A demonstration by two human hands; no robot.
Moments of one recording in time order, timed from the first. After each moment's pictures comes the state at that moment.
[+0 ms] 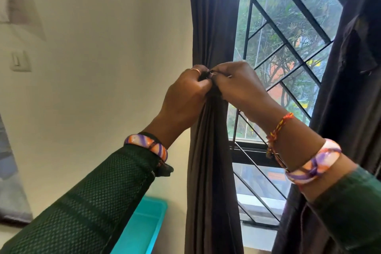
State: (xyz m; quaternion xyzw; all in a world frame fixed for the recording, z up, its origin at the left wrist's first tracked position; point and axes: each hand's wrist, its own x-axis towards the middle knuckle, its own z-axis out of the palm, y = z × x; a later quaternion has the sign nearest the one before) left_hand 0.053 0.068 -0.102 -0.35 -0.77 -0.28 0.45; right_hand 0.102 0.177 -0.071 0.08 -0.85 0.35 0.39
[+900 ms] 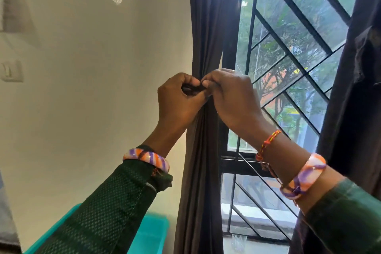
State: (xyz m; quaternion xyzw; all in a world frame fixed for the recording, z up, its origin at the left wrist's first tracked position) left_hand 0.033 0.047 -0.094 -0.29 -0.66 -0.57 0.39; right_hand 0.073 0.150 -0.076 0.09 -0.83 0.17 0.53
